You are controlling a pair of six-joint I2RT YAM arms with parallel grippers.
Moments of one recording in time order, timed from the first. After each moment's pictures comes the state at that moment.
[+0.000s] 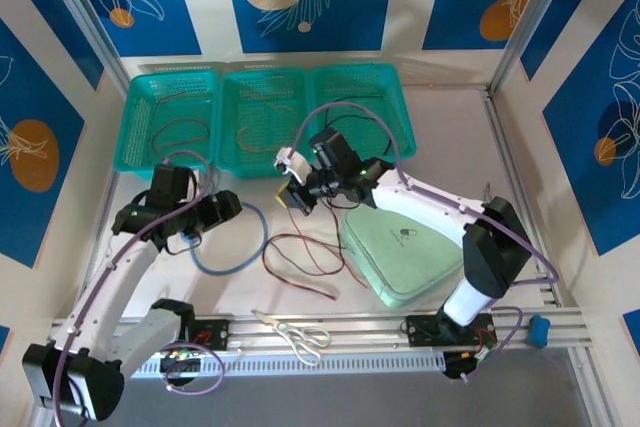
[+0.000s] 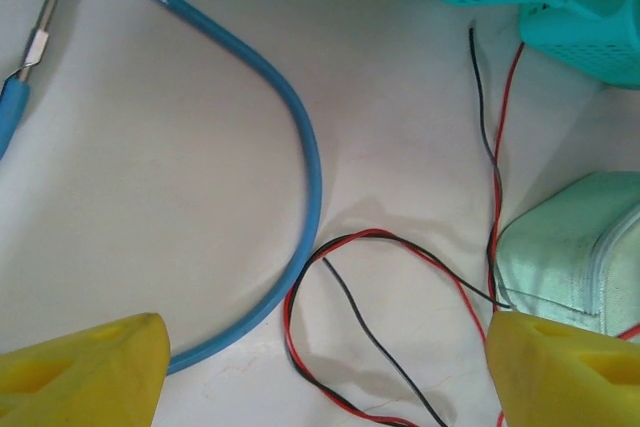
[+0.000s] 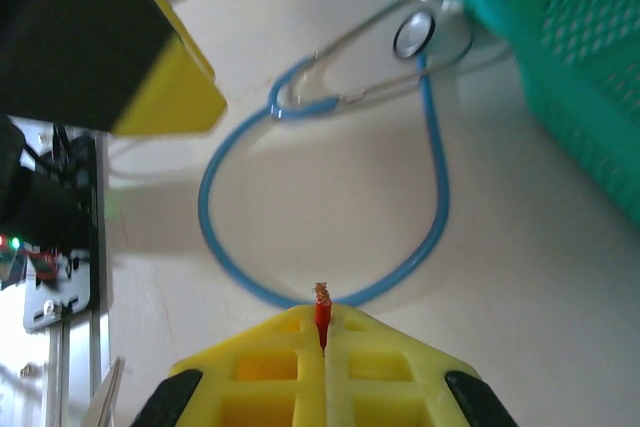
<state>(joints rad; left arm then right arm) -0.21 0.94 0.85 -0.87 0.28 -0.62 0.80 1.61 1.25 -0.32 -0.50 -0.08</state>
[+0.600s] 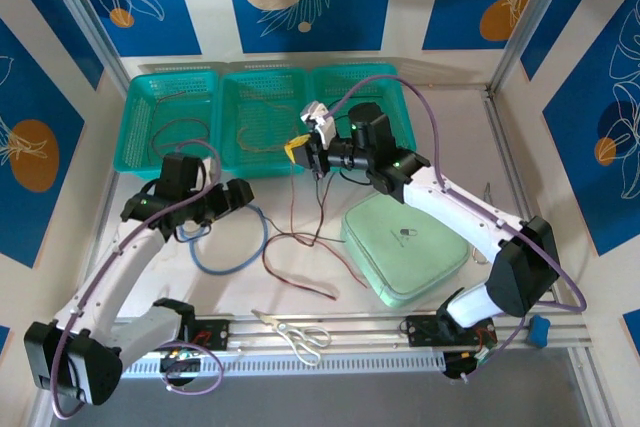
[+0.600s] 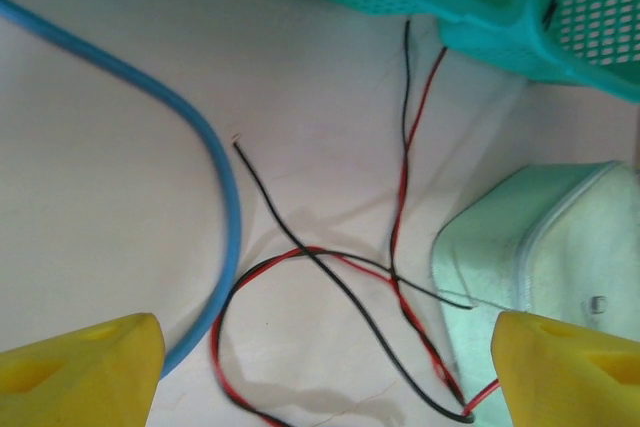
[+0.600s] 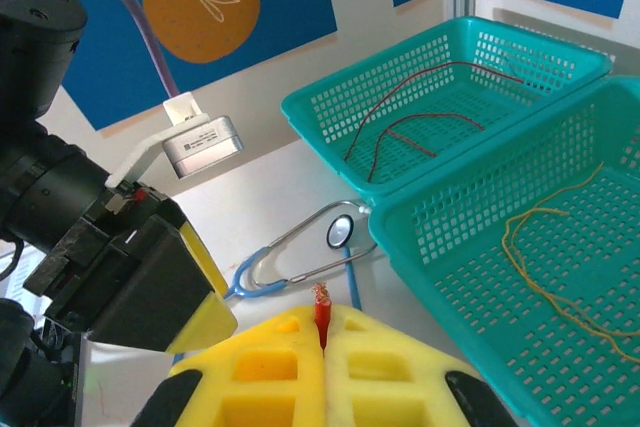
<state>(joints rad) -0.27 1.02 0.90 -0.75 0.34 -0.66 0.68 1.47 1.24 -0.06 -0.52 0.07</state>
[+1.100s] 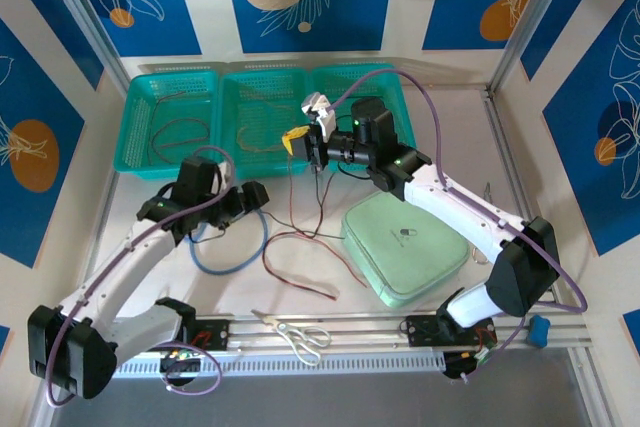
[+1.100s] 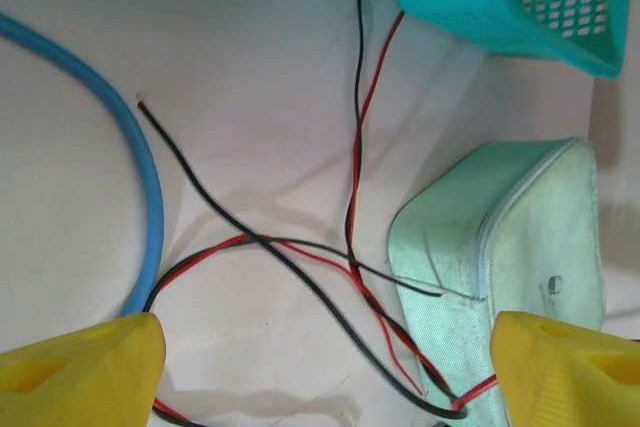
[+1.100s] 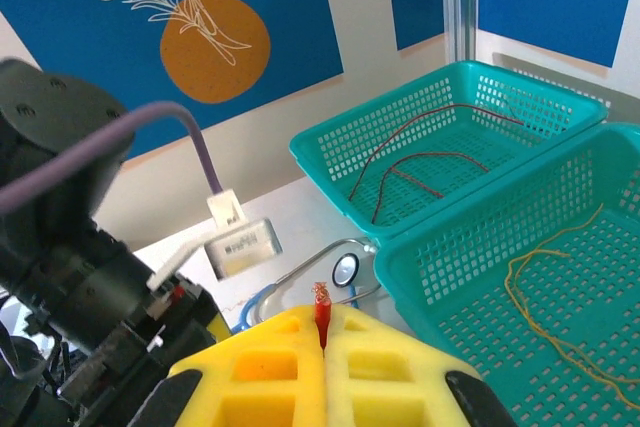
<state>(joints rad) -0.39 1.05 0.80 -0.61 0.36 -0.79 0.68 1.47 1.27 -0.02 -0.53 0.10</state>
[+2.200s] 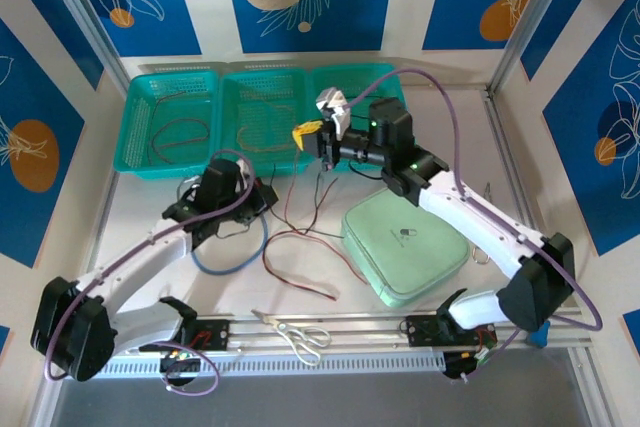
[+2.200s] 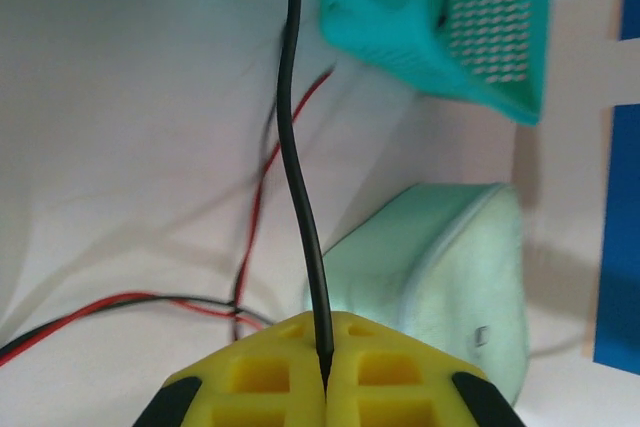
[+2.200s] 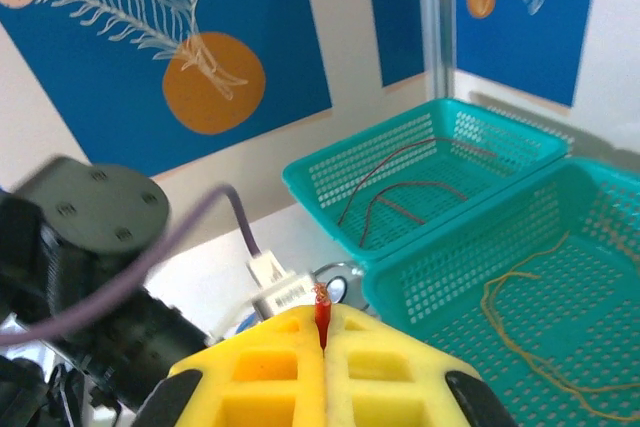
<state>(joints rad) -0.52 1.13 0.78 -0.30 0.27 -1.00 0.64 1.35 1.23 -0.02 -0.51 0.11</state>
